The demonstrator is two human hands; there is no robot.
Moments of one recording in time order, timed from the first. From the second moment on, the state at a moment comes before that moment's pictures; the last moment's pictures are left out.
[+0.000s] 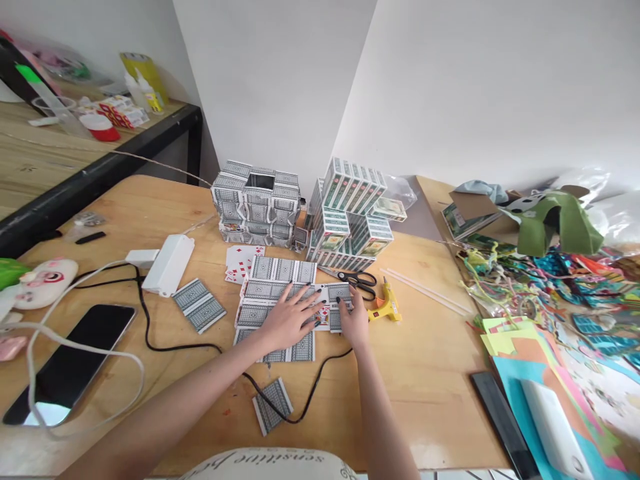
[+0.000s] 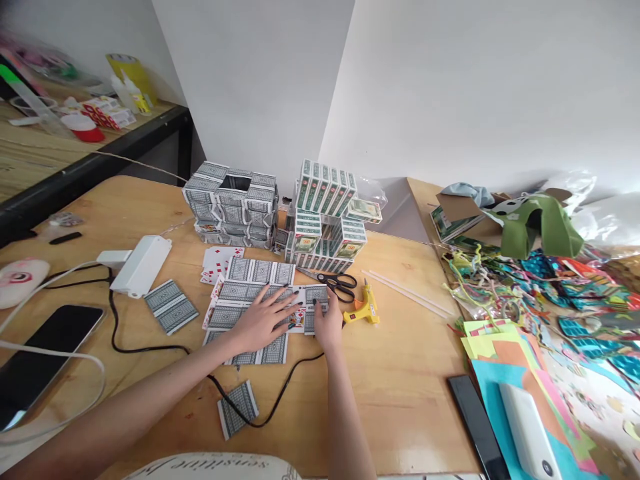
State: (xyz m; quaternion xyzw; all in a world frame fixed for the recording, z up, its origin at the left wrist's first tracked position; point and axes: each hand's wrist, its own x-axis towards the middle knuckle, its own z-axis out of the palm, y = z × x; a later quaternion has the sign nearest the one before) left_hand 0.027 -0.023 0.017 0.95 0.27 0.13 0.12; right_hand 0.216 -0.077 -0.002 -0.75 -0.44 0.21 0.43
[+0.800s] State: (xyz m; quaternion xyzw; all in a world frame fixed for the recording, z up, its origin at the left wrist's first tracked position) left_hand 0.020 -0.019 0.022 0.93 0.26 0.15 0.22; right_hand 0.225 -0.064 0.000 -0.77 -0.43 0.23 0.41
